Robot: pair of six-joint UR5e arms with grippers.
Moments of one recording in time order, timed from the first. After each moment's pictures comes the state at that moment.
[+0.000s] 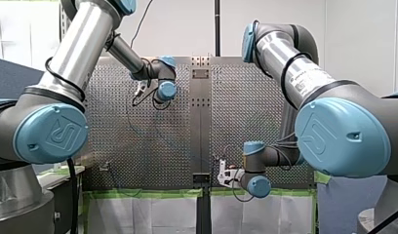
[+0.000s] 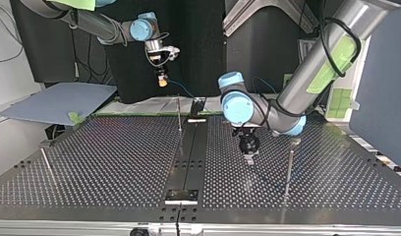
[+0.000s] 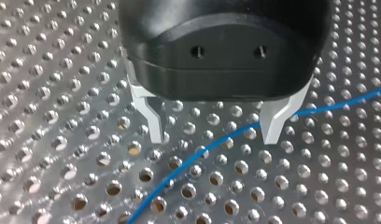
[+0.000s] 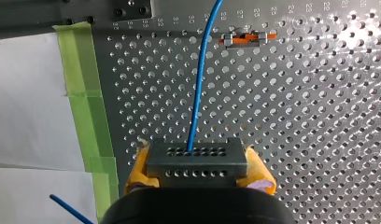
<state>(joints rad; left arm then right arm) -0.35 -2.03 -1.47 -2.81 -2.21 -1.08 2.09 -0.64 1.93 -1.19 1.52 1.66</state>
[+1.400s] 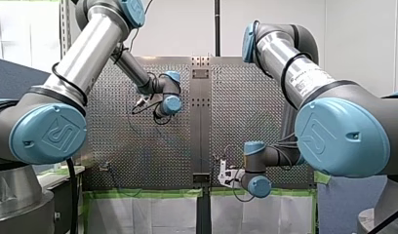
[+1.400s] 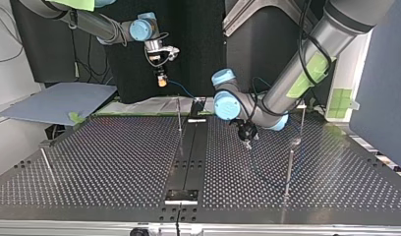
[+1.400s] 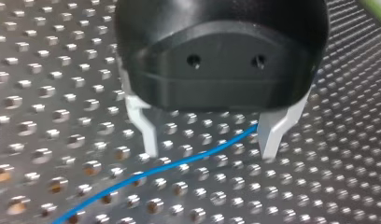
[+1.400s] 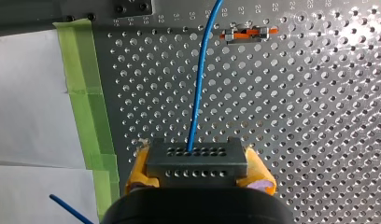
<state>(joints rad) -0.38 -2.15 -1.47 -2.82 -2.35 -0.92 2.08 -0.64 1.93 -1.19 1.52 1.66</state>
